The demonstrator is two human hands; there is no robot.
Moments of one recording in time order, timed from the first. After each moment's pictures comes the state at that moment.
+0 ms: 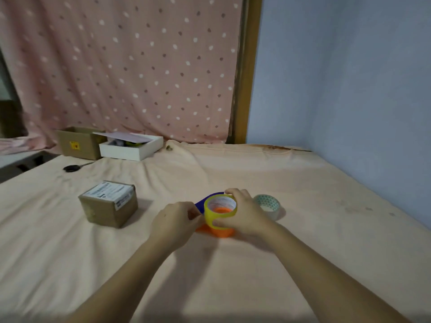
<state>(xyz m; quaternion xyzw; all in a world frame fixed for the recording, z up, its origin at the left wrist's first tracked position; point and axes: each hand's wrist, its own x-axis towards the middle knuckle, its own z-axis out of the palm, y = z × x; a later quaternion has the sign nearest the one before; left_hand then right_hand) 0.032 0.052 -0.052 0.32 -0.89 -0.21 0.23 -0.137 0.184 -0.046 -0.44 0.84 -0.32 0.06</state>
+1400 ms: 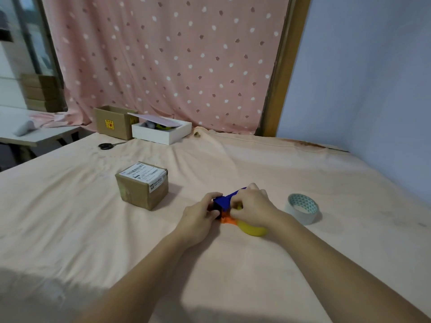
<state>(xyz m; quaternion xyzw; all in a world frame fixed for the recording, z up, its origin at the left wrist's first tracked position) 0.036 0.002 -0.113 0.26 -0.84 -0.41 0.23 -0.123 0.110 -0.056 -0.57 0.81 -0.13 0.02</state>
